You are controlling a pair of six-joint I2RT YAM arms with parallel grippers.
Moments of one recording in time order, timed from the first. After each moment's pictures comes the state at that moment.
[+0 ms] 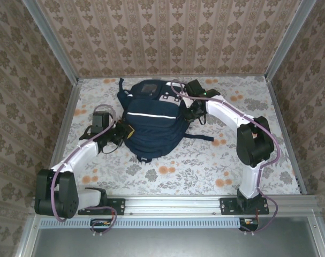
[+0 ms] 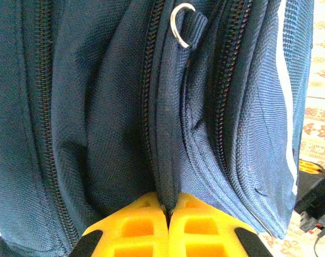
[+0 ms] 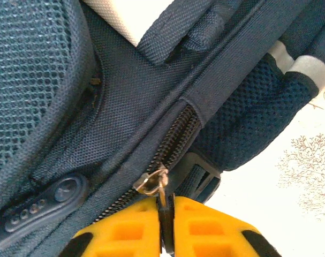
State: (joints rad) left arm -0.19 1.25 0.68 -0.24 0.52 -1.03; right arm 0.41 1.91 1.57 -0.81 -0.04 0.01
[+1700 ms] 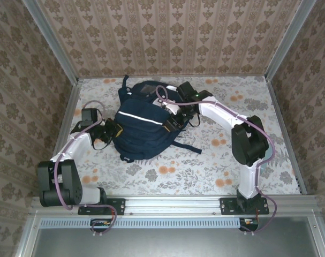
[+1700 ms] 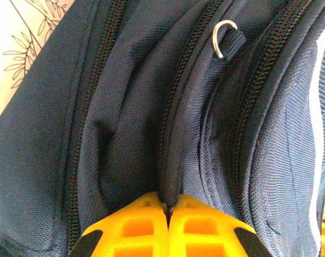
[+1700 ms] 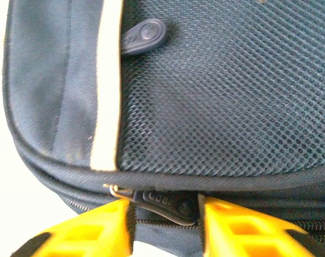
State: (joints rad) left arm -0.01 1.35 0.78 -0.38 0.53 -0.85; right arm 0.50 1.94 1.61 -0.82 -0.56 -0.37
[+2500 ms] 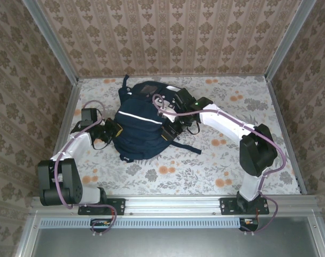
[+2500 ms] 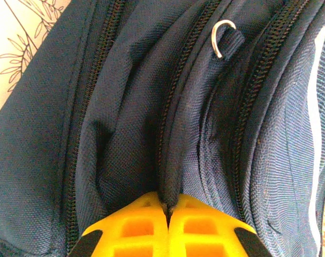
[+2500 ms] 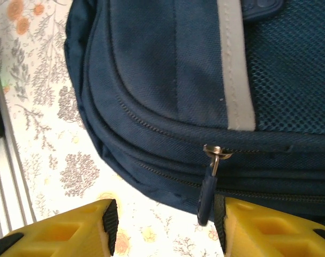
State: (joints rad) left arm -0.01 1.36 0.78 -0.37 0.54 -0.85; right arm 0.59 1.81 1.50 -0.80 -0.48 -0.29
